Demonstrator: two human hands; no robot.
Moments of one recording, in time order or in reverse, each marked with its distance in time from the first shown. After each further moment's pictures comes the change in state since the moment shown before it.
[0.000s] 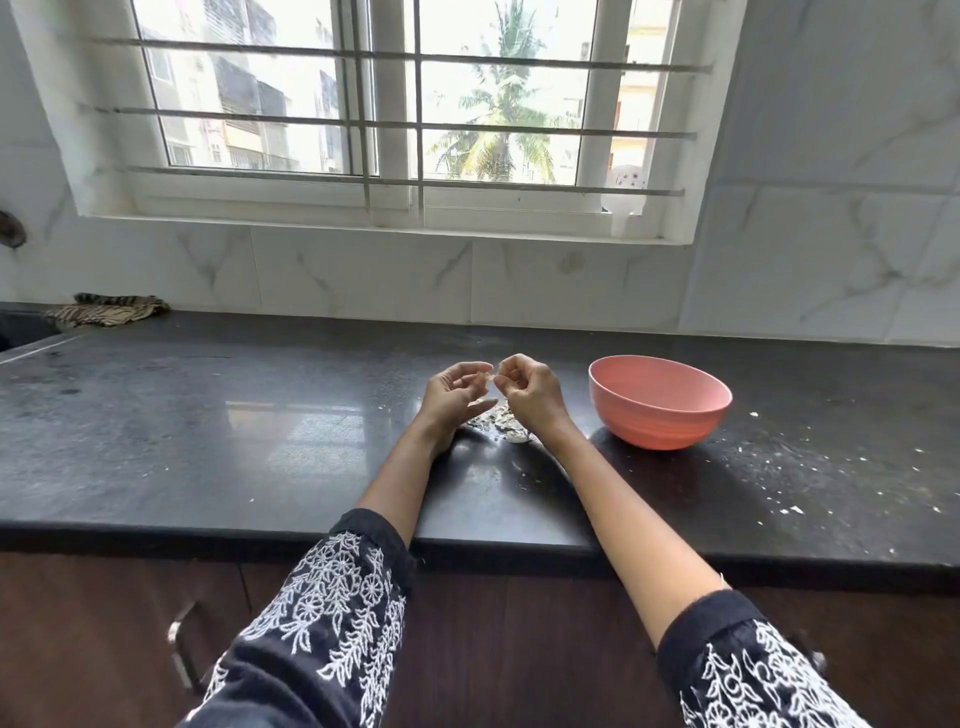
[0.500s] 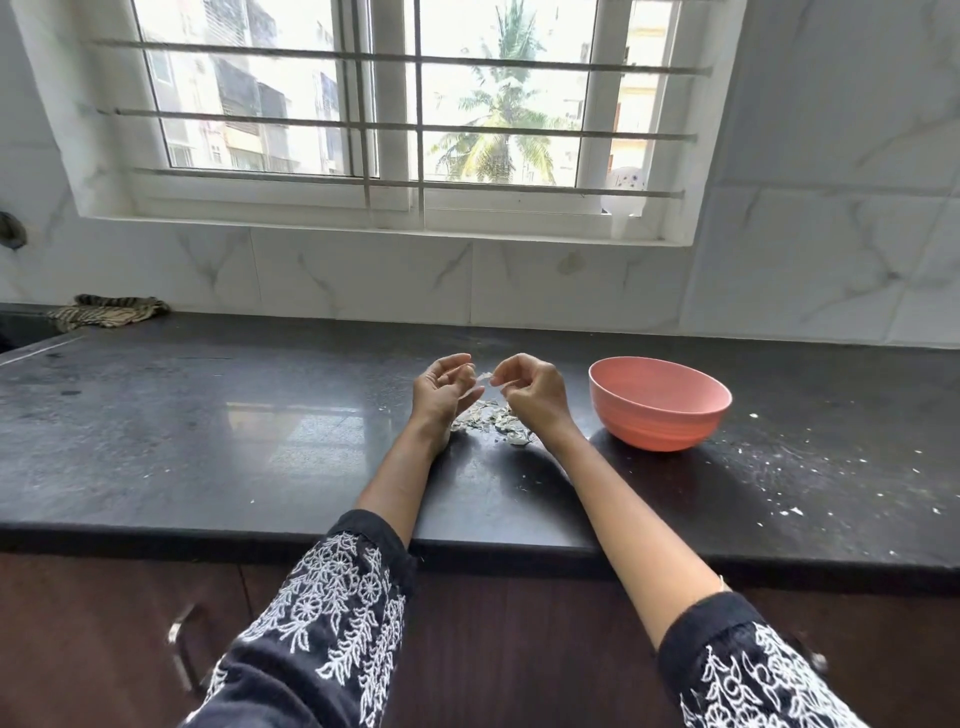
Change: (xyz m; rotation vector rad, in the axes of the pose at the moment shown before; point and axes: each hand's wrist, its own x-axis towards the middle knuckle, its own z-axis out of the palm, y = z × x) left_hand 0.007 0.000 -0.005 -0.143 0.157 0.061; right_hand -0.001 0.000 0.000 0.036 0.044 -0.017
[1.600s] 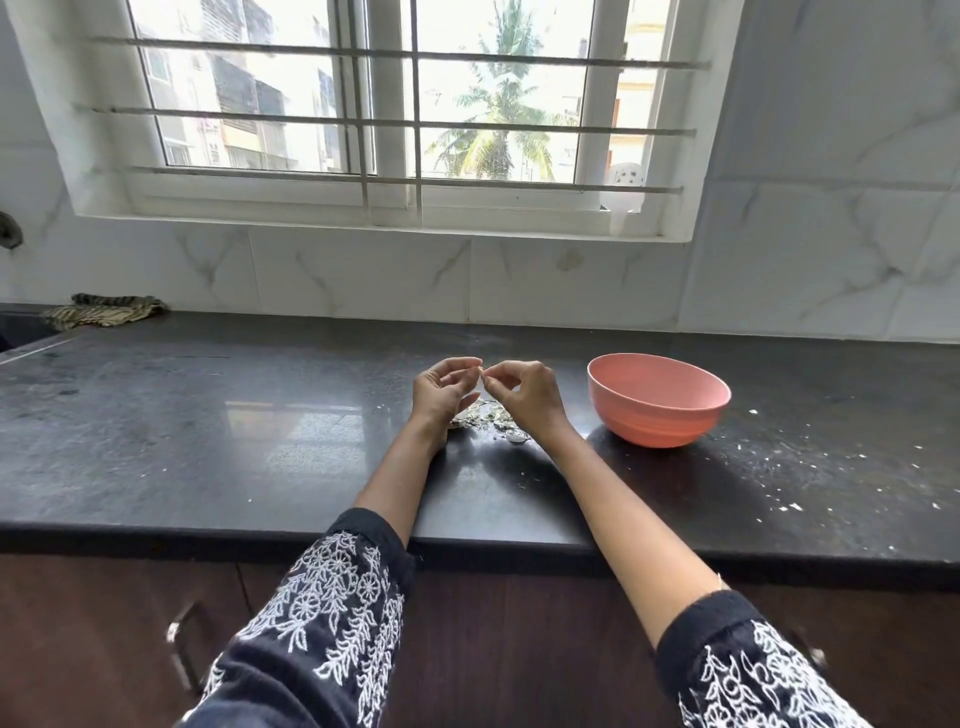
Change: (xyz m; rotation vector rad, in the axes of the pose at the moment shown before) left_hand -0.003 -0.001 -0.002 0.157 -0.061 0.000; right_hand -0.002 0.001 0.000 -0.168 -0.060 -0.125
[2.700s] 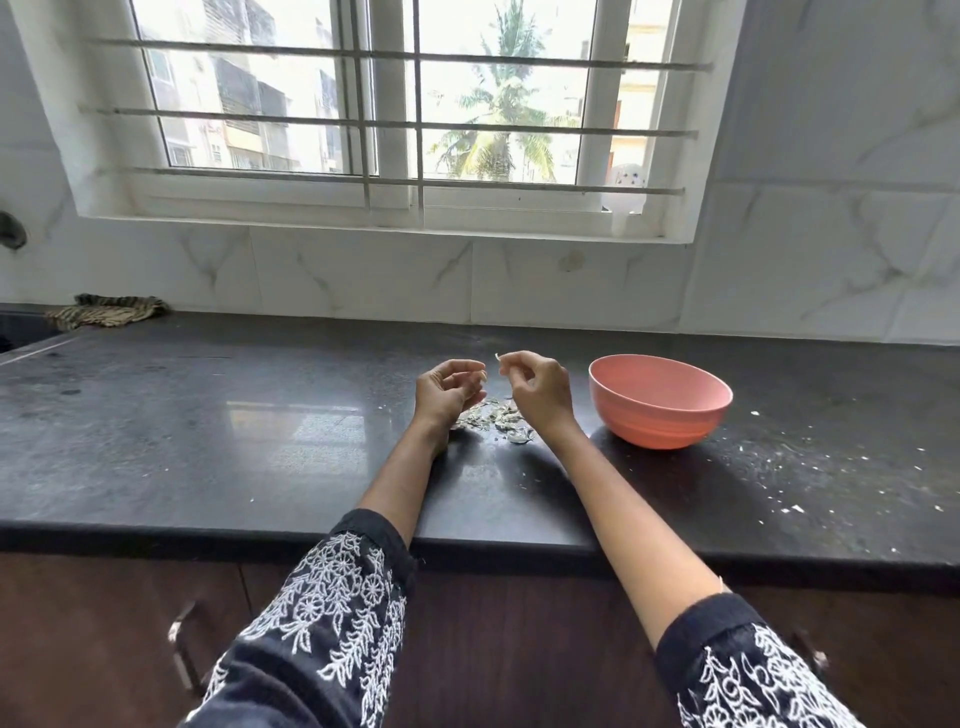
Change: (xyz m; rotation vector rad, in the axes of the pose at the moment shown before) left_hand -0.002 0.000 0.001 0.018 0.017 0.029; right_hand 0.004 0.002 -0.001 0.066 0.113 0.114
